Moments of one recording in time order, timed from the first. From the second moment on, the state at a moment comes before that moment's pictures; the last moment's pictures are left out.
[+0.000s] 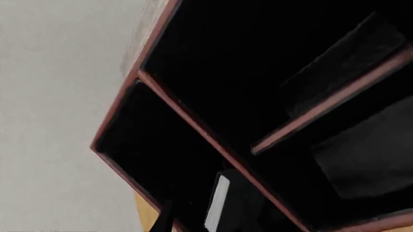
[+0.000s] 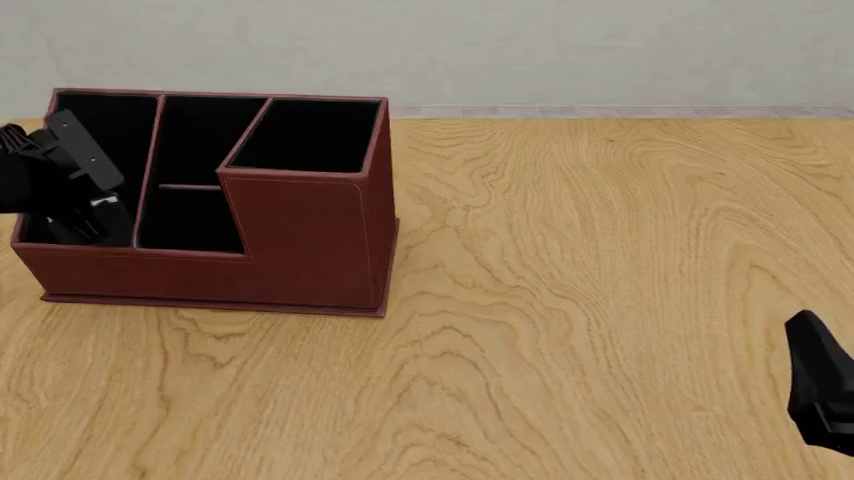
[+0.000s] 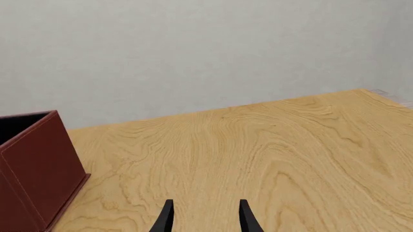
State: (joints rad) left arm 0.28 1.69 -1.07 0.08 1.14; right arm -0.07 0.01 0.00 -0.01 0.13
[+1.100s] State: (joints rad) left arm 0.31 1.54 -1.10 0.19 1.14; right arm -0.06 0.02 0.00 -0.01 0.12
